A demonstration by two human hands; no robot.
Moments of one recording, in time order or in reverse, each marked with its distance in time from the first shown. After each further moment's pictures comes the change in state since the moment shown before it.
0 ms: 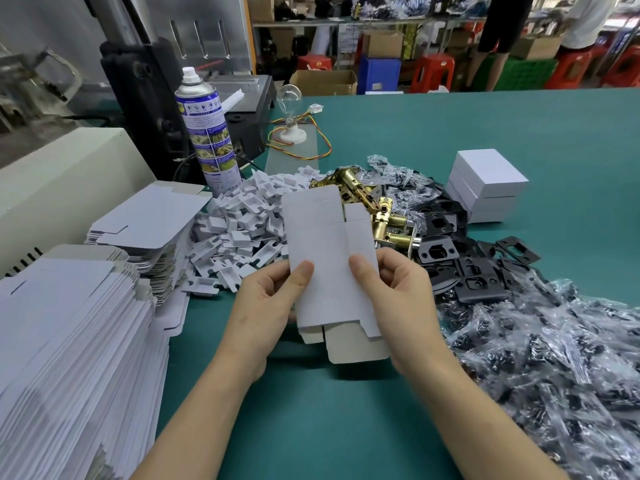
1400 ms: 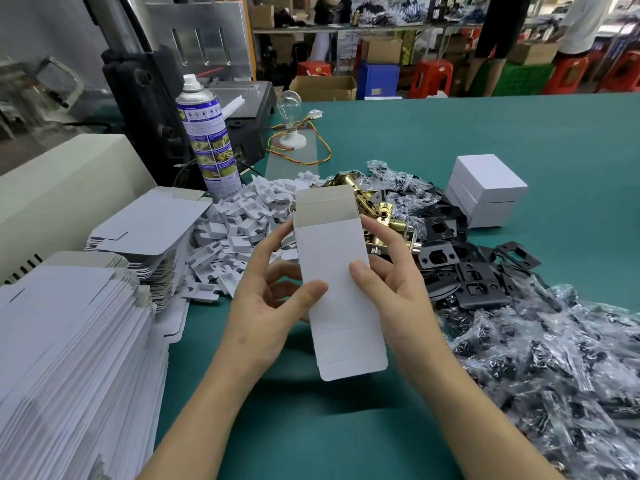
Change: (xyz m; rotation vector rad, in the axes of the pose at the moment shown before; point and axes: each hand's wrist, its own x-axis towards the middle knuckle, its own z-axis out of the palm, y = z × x) left_hand 0.003 -0.003 -0.005 0.064 -0.044 0.311; right_hand 0.000 -0.008 0.000 0.194 -0.208 -0.098
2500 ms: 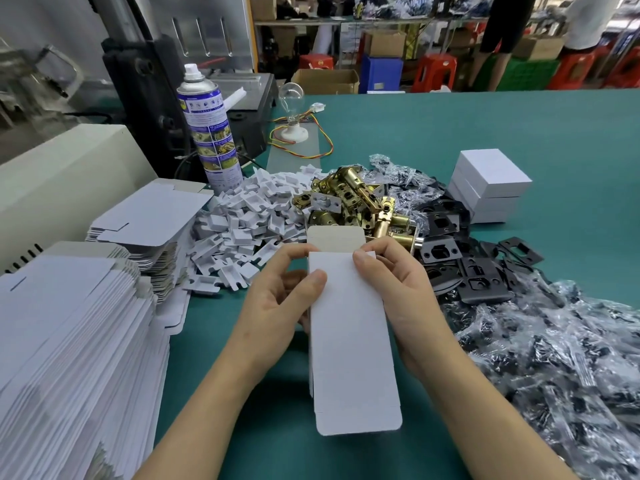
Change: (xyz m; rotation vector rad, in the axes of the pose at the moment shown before) left_hand -0.006 0.007 0.006 0.019 -0.108 -0.160; right_hand -0.002 -0.010 -0.001 0.013 0.042 0.163
